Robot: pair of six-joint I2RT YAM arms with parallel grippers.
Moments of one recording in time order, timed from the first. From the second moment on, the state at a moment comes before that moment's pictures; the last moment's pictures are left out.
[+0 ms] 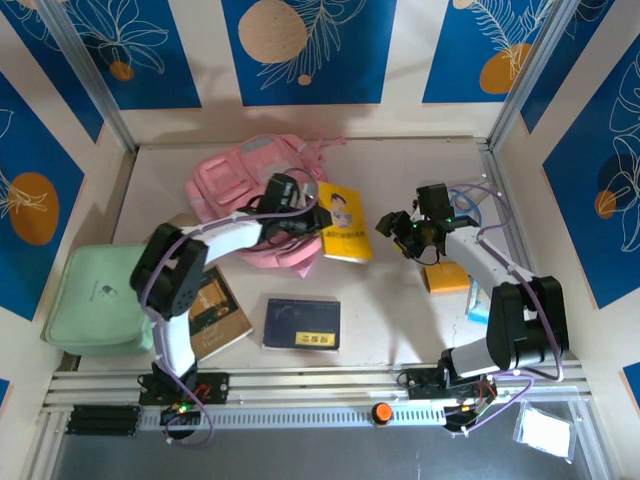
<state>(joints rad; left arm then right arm) -0.53 1.86 1.20 0.03 0.56 -0.92 0.20 1.41 0.91 -0.47 -0.39 0.85</state>
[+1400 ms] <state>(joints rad) -0.38 1.75 1.00 0.59 0.41 -1.47 0.46 1.74 0.93 0.64 -0.50 1.56</state>
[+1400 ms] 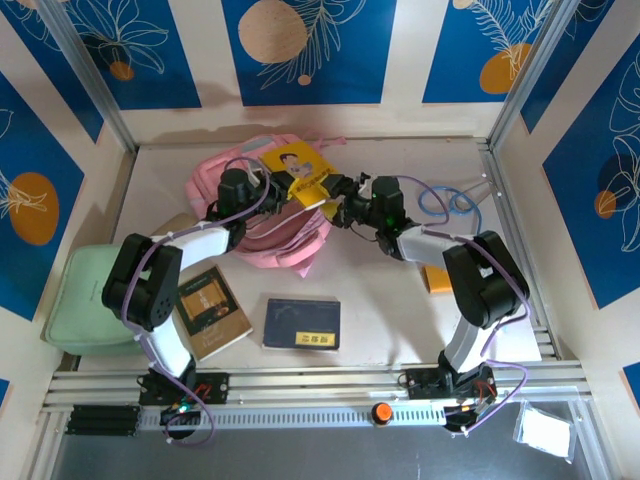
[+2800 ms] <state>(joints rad) -0.34 1.49 1.11 -0.43 0.07 -0.32 0.34 1.45 0.87 0.13 -0.39 0.97</state>
